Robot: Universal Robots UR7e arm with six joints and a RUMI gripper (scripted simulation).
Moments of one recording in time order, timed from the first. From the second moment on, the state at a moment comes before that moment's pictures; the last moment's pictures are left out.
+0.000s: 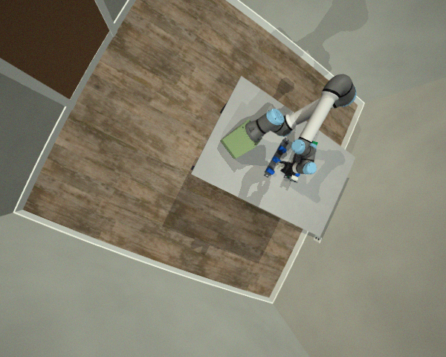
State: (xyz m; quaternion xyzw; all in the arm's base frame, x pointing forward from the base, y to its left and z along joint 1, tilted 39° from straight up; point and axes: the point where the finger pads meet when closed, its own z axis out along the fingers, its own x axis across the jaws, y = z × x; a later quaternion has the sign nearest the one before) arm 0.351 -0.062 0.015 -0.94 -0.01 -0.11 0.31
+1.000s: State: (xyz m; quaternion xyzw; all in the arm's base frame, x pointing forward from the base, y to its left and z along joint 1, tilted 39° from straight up) arm 0.487 0.026 0.197 -0.94 -0.07 -0.13 0.31
